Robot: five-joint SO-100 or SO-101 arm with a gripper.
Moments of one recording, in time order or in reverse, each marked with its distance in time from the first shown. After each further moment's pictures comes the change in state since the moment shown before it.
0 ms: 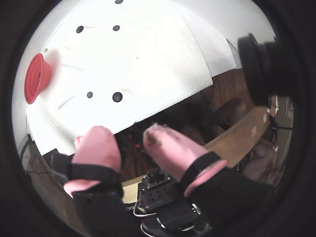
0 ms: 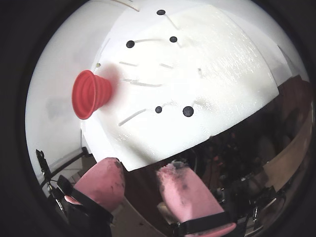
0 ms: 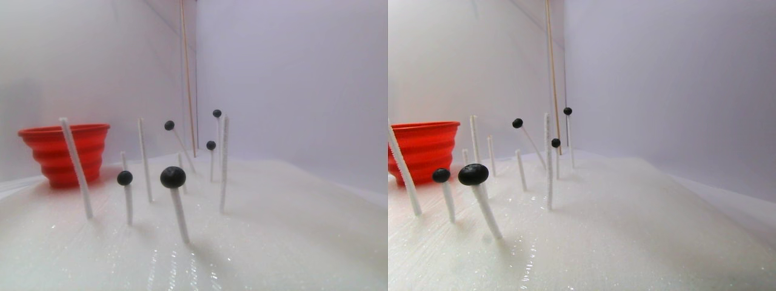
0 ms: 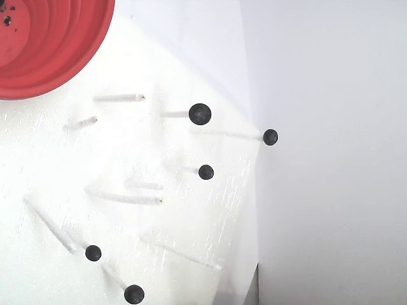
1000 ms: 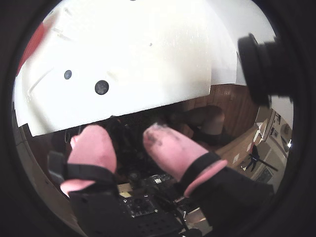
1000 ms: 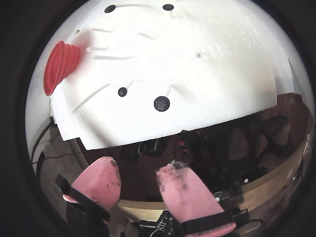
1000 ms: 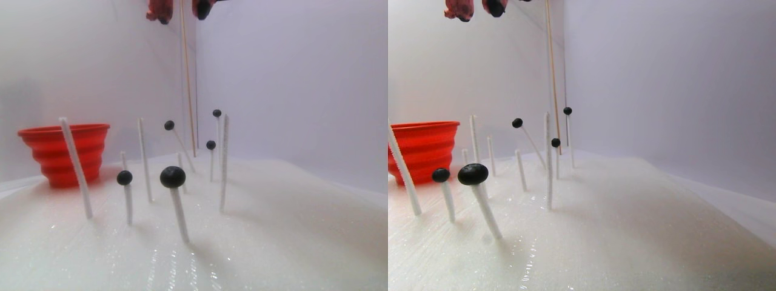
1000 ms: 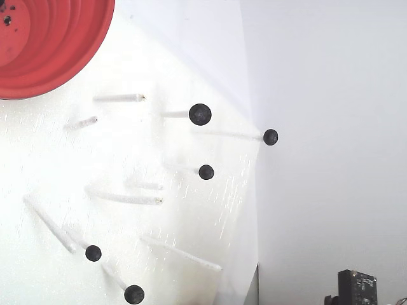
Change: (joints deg) arm 0.1 -17.3 13.6 -17.5 -15.9
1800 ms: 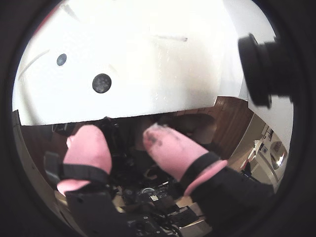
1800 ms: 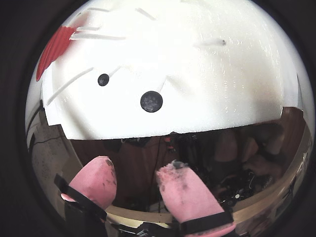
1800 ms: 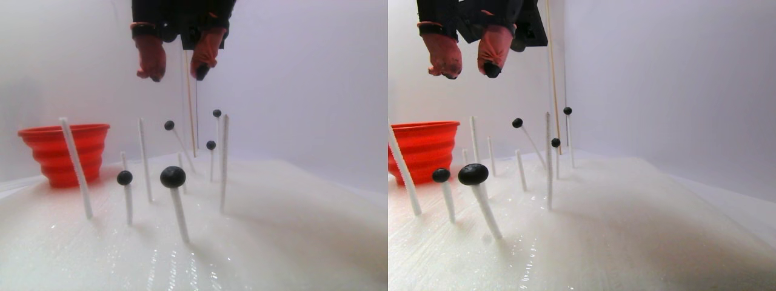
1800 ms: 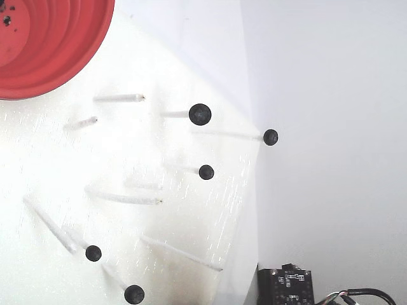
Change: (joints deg) arm 0.0 -6.5 11.9 -14.1 -8.3
